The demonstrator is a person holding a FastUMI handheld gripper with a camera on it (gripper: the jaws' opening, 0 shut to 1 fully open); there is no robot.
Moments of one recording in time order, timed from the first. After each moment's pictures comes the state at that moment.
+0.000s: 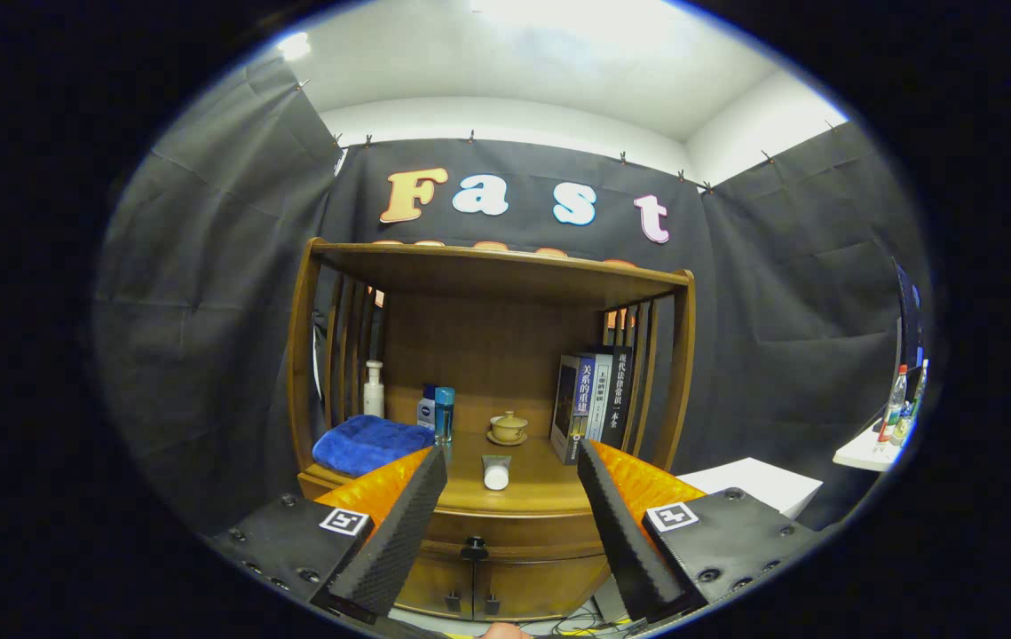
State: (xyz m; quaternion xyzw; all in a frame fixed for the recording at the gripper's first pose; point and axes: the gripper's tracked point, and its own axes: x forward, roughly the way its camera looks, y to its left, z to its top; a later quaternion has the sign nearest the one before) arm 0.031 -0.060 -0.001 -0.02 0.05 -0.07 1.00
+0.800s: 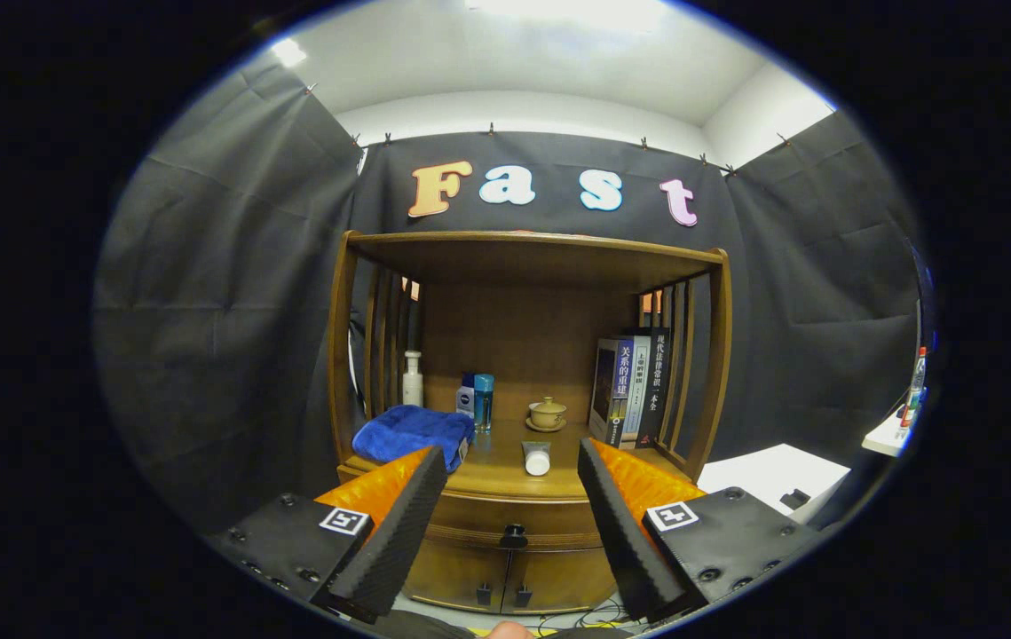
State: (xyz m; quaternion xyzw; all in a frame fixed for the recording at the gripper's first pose) arm 0.035 -0.032 -0.009 -0.01 0.06 -0.02 1.00
